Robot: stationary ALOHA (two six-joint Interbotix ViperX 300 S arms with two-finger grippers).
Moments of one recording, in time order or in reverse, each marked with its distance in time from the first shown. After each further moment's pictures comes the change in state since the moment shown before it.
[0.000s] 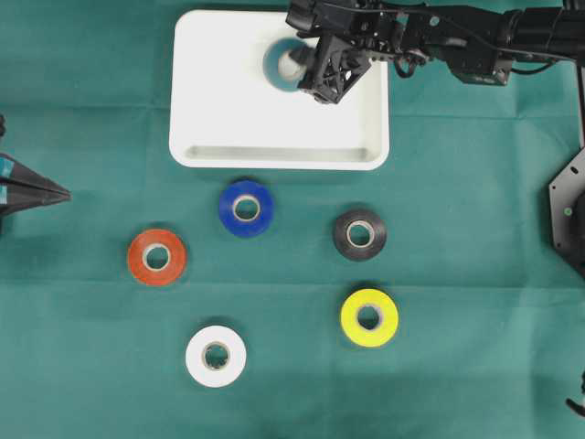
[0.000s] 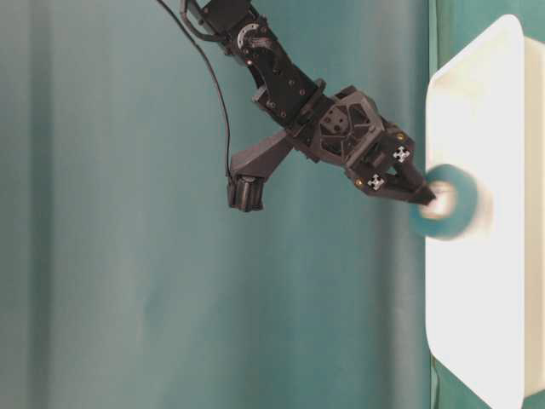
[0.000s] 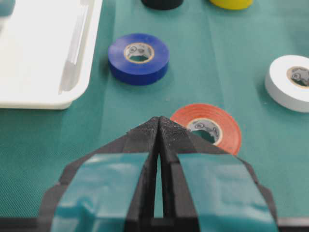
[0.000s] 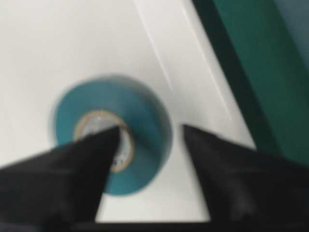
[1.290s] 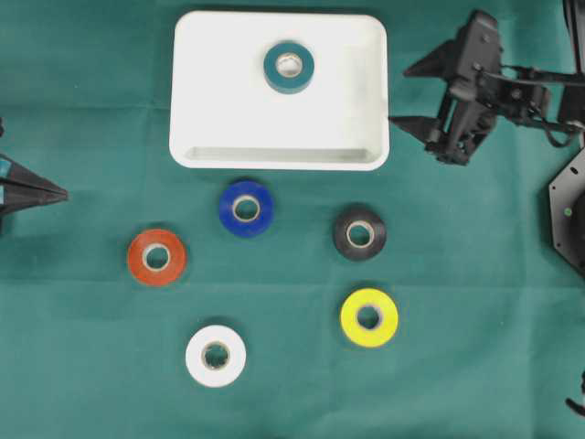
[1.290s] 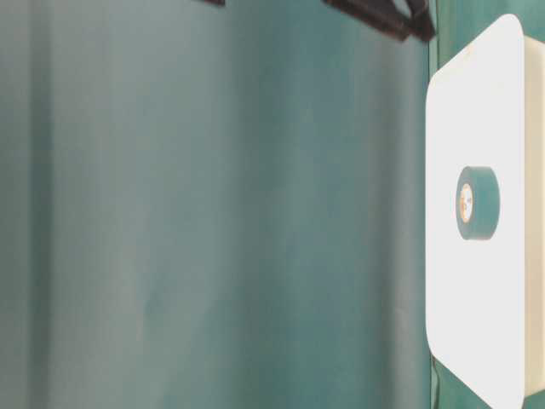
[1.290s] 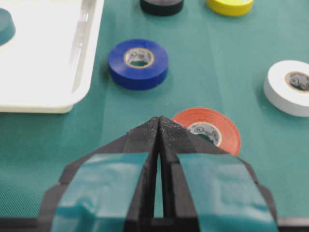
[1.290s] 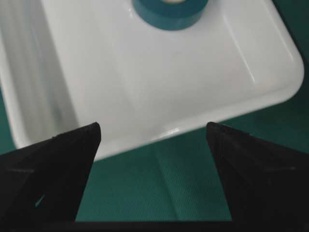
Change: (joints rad) left arm 0.000 -0.046 0.017 0.002 -0.002 0.000; right arm 0.020 -0.546 0.627 -0.017 -0.222 0.003
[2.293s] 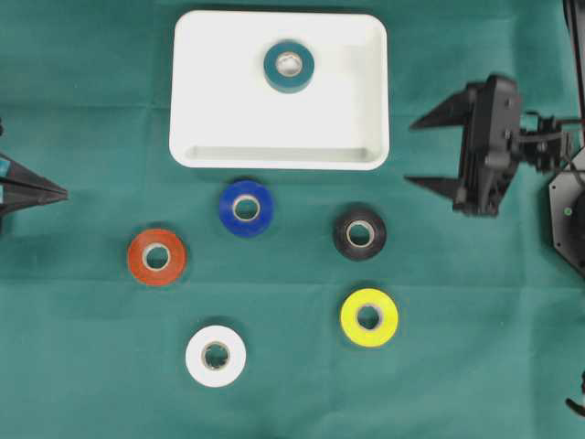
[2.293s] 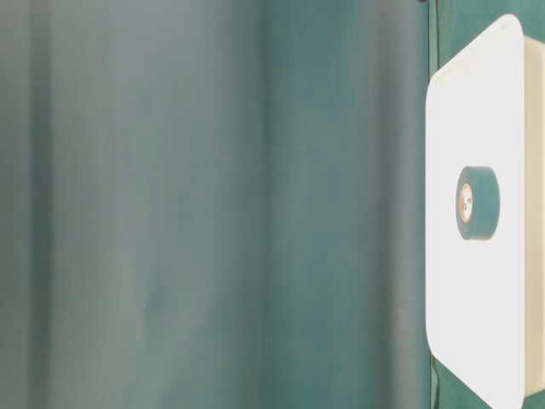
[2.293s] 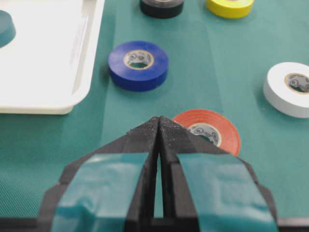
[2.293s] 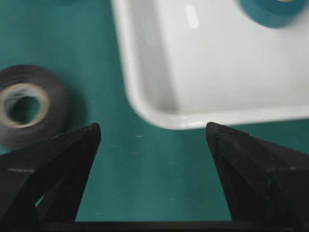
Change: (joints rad) left arm 0.000 -0.005 0.002 -0.002 0.000 0.000; right arm 0.236 -0.109 0.100 0.000 -0.012 0.000
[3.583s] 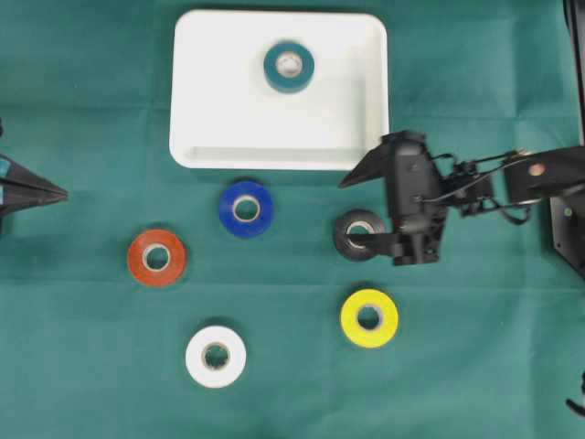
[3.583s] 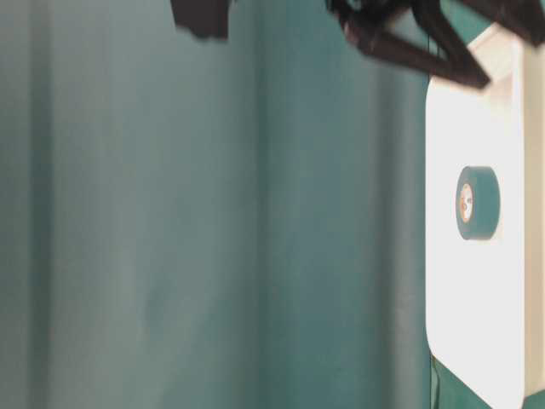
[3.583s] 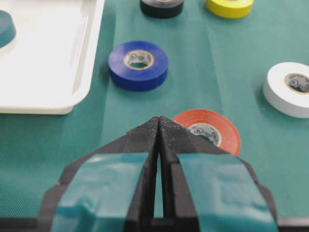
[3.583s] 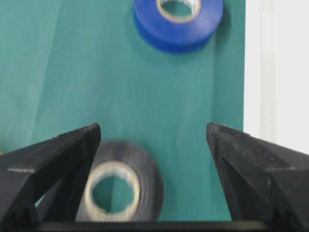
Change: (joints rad) left arm 0.000 0.000 0.000 0.002 0.002 0.000; right arm 0.189 0.344 -0.287 0.000 0.002 0.000
